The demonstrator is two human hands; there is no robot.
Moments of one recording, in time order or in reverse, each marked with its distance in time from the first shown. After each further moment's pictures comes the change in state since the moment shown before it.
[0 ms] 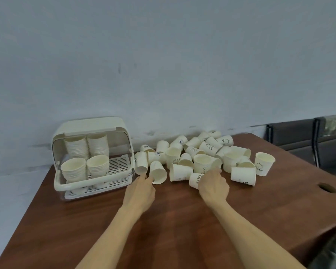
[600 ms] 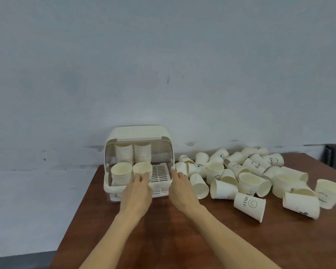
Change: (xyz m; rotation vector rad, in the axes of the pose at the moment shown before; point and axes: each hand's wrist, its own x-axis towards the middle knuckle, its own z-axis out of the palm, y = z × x) left_hand -0.017 -0.113 -0.056 0.020 0.186 -0.258; right_hand -0.071 -0.167 0.070 0.218 -0.217 -0.858
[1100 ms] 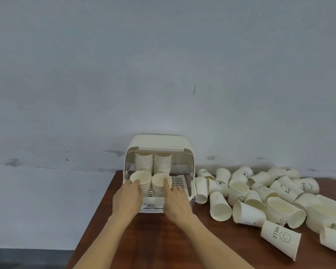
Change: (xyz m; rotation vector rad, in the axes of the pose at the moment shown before) left_hand 0.030 -0.069 -0.015 0.035 0.060 -0.227; right_hand 0.039 -0.041 0.051 -0.193 -0.134 -0.119
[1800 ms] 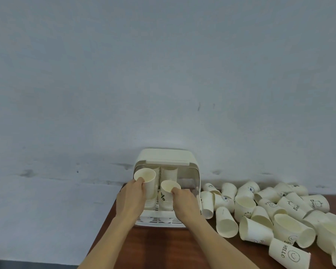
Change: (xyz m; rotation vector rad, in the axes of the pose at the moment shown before) left_hand 0.010 0.008 -0.045 -0.013 0.168 -0.007; right_hand 0.020 -0.002 -0.036 0.018 0.062 0.050
